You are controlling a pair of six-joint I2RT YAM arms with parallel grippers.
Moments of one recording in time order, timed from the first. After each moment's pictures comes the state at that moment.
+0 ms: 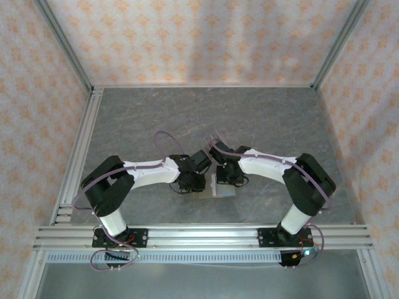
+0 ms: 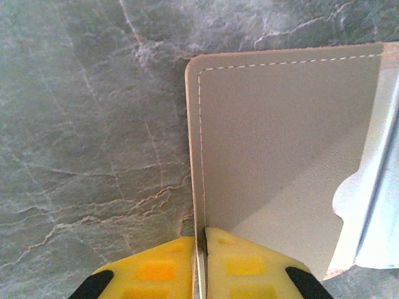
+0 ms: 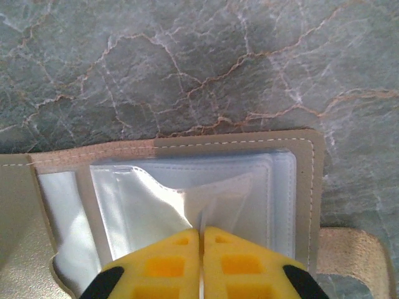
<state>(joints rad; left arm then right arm) -0.85 1.72 0.99 -0.58 0.11 -0.94 0.76 1.65 0.96 -0.72 0.01 0.79</state>
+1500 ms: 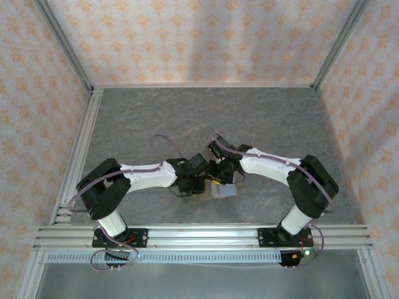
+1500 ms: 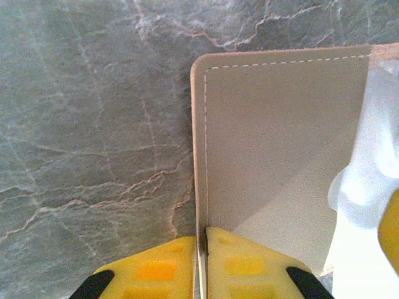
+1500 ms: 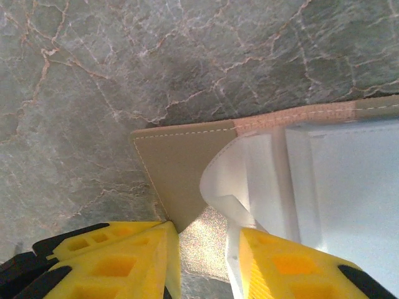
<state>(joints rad) -0.87 1.67 0.91 -0.49 0.11 -1.02 0.76 1.62 0.99 -0.58 -0.29 0.98</state>
